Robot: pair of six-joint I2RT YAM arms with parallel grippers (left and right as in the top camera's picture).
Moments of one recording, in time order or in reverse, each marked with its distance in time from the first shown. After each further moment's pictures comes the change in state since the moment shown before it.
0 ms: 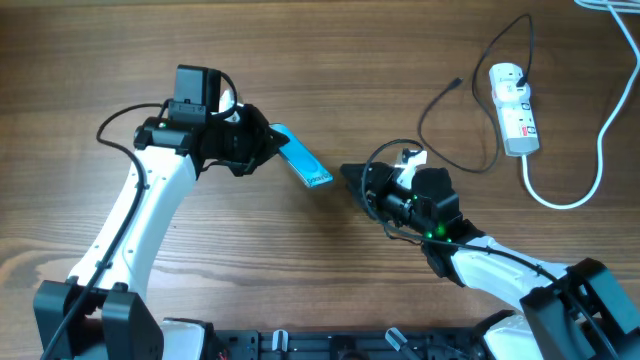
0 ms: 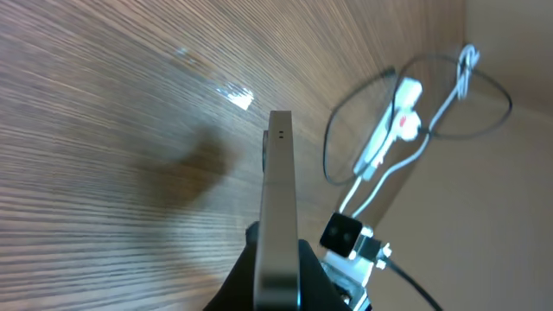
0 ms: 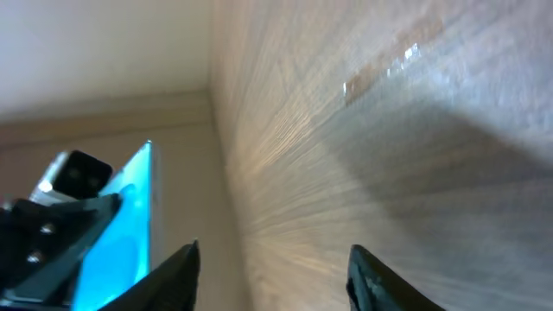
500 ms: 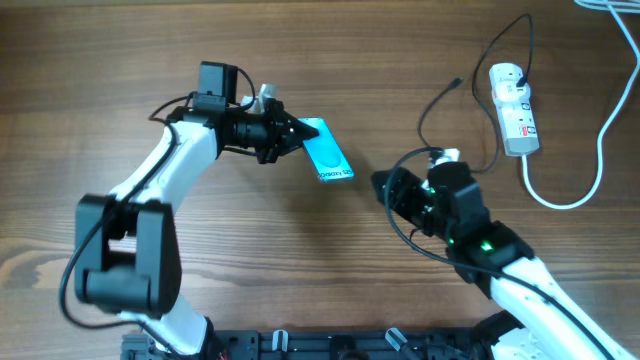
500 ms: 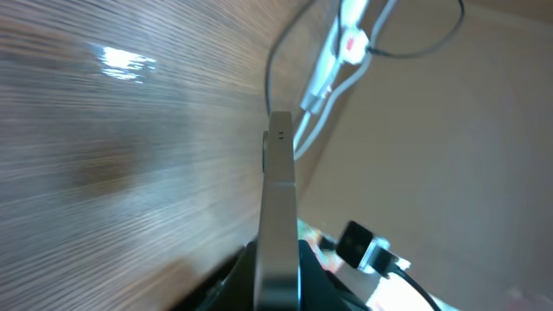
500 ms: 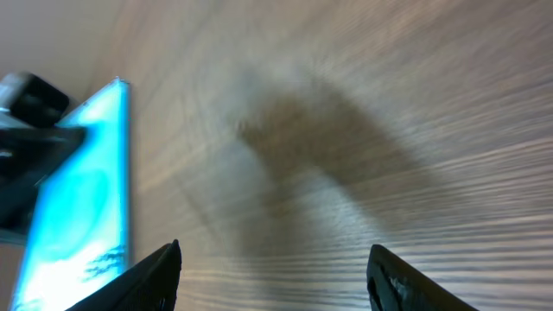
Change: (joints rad) left arm 0.000 0.295 0.000 0.290 0.430 0.070; right arm -0.032 -0.427 0.188 -0.933 0.259 -0.361
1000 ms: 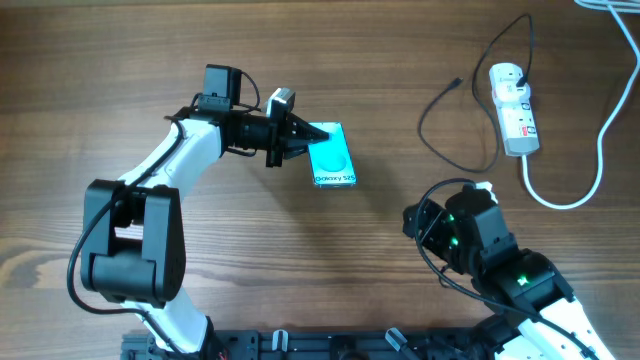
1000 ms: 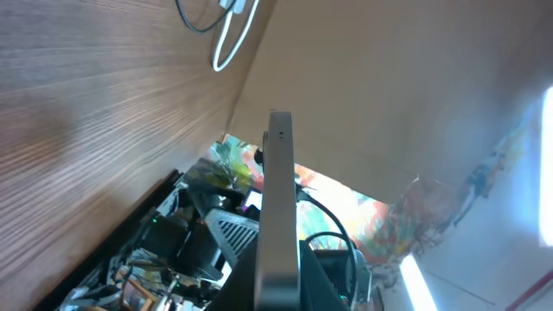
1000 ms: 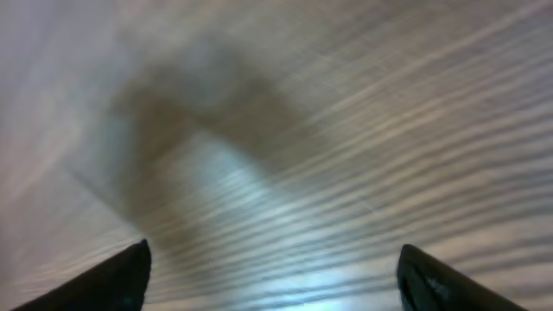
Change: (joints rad) left arm 0.000 0.048 0.000 0.021 0.345 0.000; right arm 0.000 -0.235 0.033 -0.543 0.126 -0.018
